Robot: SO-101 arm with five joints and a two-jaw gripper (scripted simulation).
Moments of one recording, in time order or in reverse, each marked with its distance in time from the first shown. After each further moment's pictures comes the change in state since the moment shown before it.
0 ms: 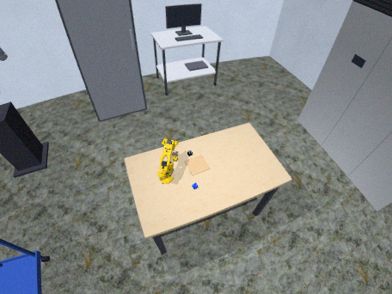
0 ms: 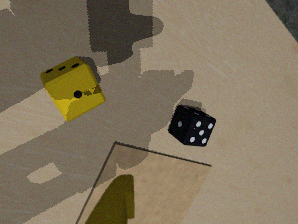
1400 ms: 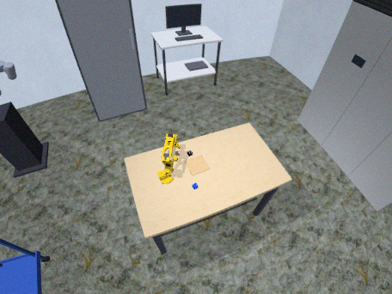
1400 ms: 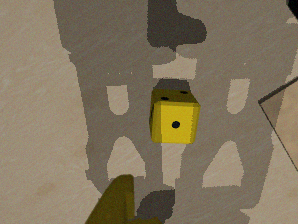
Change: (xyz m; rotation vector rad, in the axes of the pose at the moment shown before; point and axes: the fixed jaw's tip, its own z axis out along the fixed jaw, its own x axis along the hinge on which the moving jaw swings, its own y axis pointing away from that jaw) arm -0.025 -0.007 0.023 -0.181 0.206 1.171
